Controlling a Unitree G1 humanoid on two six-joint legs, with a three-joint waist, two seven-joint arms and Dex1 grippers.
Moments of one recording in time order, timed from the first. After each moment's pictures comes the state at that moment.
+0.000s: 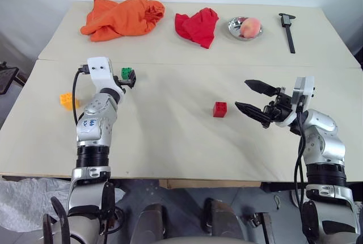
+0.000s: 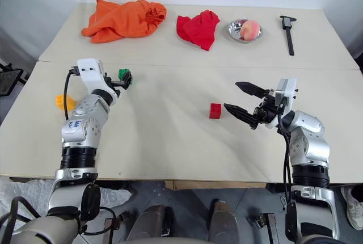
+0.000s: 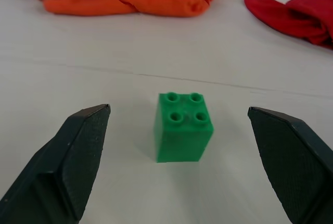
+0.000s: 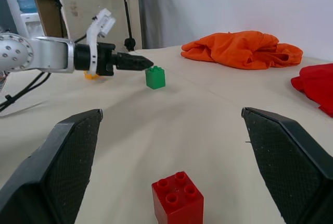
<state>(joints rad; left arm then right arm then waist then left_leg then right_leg) -0.71 0.28 0.22 0.35 -0.26 0.42 0.03 -0.49 -0.51 -0.23 0.30 0.55 0.09 1.27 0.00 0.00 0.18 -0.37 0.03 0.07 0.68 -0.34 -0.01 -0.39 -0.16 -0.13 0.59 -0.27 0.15</state>
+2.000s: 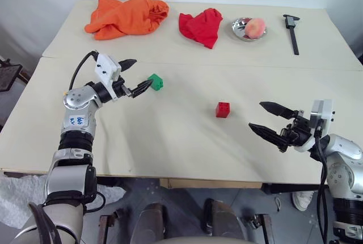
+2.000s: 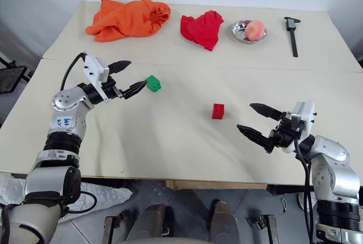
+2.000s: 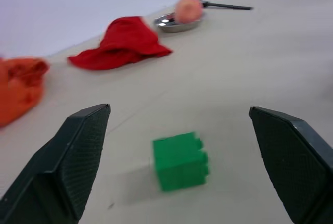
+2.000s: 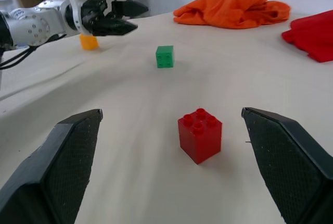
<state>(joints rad) -0.82 0.47 0.14 0.77 -0.22 -0.19 -0.89 -0.16 -0.61 -0.29 -0.02 0.65 0.21 1.16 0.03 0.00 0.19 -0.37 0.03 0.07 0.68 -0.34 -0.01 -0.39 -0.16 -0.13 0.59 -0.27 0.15</state>
